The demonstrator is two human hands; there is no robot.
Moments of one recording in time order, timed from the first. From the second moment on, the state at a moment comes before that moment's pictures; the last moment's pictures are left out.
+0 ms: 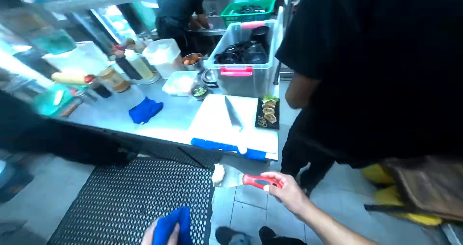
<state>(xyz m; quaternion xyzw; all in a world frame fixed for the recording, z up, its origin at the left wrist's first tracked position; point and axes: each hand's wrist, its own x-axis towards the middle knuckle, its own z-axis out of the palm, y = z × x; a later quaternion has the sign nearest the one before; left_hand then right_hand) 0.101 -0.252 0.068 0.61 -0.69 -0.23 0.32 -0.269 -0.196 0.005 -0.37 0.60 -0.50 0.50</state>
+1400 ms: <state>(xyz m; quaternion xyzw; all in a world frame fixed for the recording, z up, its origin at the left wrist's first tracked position) -0.364 -0.577 -0.002 -0.23 -0.97 -0.02 -0.07 -0.317 -0.172 -0.022 0.02 0.68 -0.72 0.13</state>
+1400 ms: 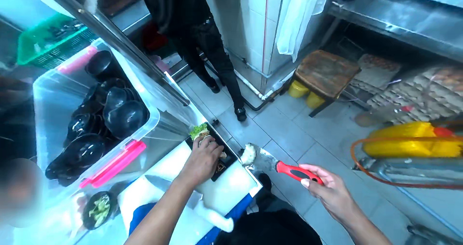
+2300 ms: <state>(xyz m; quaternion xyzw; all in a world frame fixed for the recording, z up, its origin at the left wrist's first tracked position) -0.246 -0.689 -0.002 -0.09 -0.94 -0.30 0.14 -0.268 -0.318 0.021 0.14 0.76 -0.63 0.07</state>
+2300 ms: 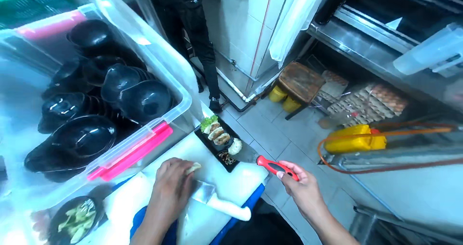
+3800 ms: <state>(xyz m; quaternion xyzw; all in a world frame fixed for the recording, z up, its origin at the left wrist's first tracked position) -0.212 -0.672 0.005 0.01 -0.91 -0.40 0.13 -0.282 -0.377 0.086 0.10 0.91 -0.39 0.00</state>
